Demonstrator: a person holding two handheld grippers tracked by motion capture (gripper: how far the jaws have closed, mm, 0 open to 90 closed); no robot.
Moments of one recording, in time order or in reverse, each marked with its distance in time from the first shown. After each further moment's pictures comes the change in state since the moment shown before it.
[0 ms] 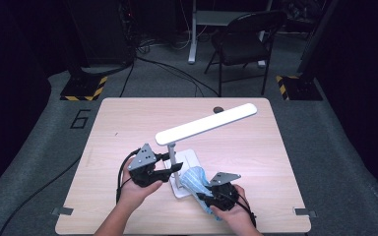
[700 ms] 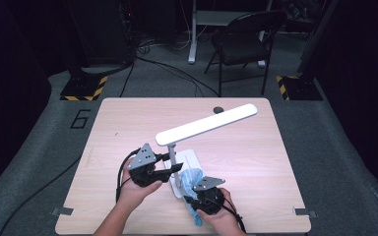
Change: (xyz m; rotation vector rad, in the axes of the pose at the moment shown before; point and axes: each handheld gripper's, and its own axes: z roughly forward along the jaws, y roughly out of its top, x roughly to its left) left arm 0.000 0.000 0.000 0.001 -0.010 -0.011; right arm 0.027 0.003 0.030 -0.018 -0.003 -0.042
